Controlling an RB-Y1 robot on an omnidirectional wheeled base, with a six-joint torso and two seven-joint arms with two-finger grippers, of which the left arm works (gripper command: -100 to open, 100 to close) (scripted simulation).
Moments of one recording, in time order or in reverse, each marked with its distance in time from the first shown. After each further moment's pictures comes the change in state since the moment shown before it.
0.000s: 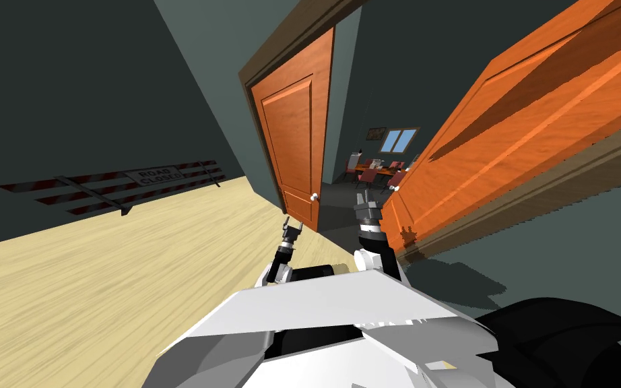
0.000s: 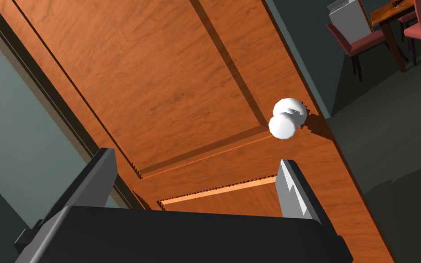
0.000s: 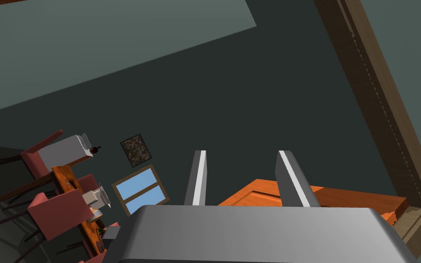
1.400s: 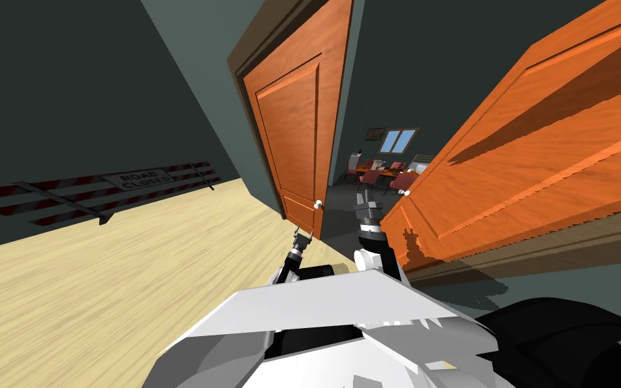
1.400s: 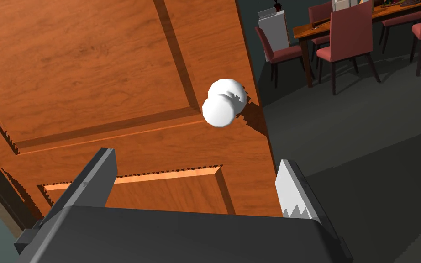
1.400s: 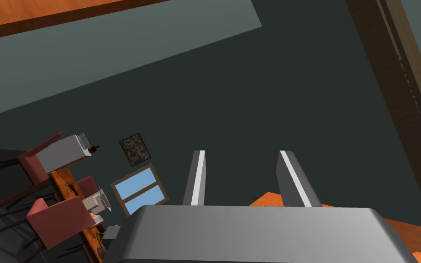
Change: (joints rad) arm -0.073 -0.030 -0.139 0.267 0.003 -0.064 0.254
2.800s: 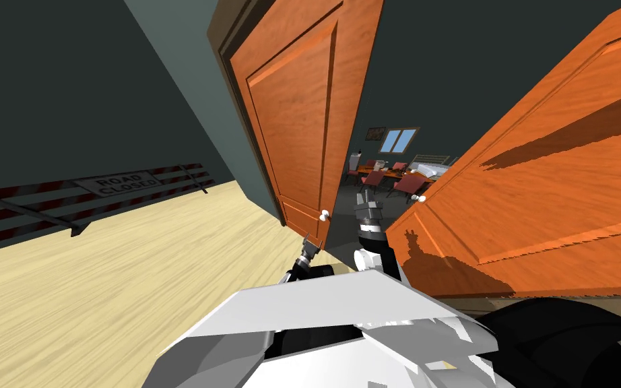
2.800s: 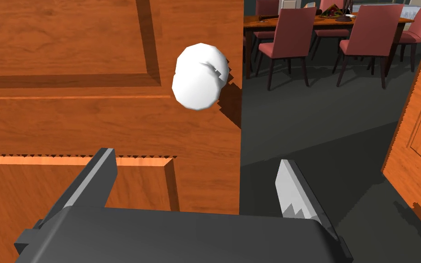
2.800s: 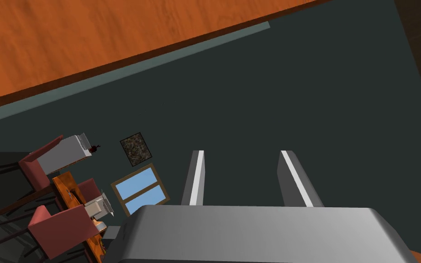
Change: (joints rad) arm -0.063 -0.055 -0.129 0.238 0.003 -0.056 0.239
